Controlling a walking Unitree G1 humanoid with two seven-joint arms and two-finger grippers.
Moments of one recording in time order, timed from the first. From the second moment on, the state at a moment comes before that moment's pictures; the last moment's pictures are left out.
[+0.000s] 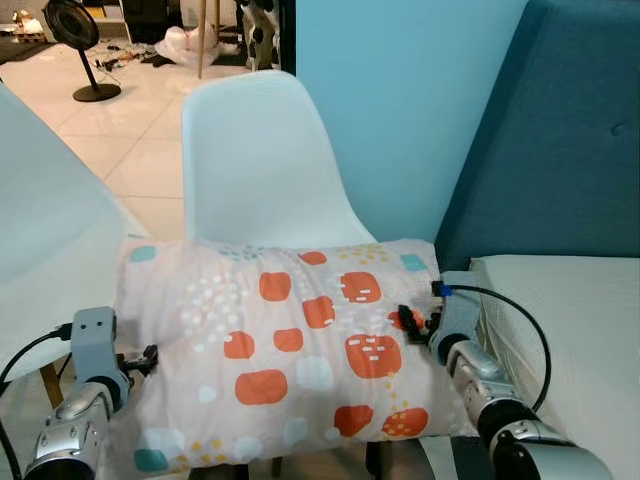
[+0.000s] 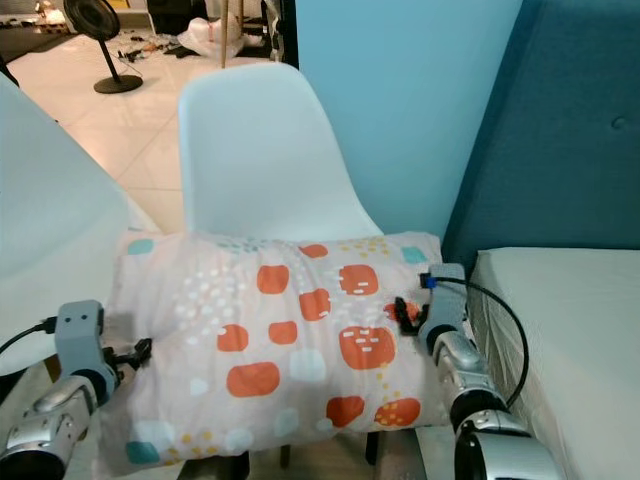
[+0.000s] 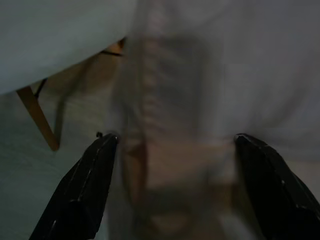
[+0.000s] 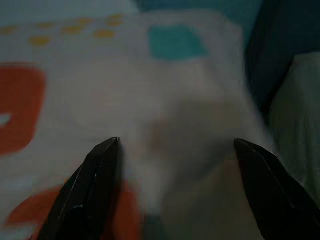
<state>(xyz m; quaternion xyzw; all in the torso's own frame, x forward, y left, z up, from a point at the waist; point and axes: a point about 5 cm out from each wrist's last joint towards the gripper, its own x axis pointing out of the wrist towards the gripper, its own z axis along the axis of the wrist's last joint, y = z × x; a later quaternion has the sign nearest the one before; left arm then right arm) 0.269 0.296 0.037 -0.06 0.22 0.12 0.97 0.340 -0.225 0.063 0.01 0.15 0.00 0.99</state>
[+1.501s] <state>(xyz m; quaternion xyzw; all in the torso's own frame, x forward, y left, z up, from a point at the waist) 0.252 0.258 0.056 -0.27 0.23 -0.16 0.92 0.299 -0.225 0.035 0.23 0.31 0.27 0.88</state>
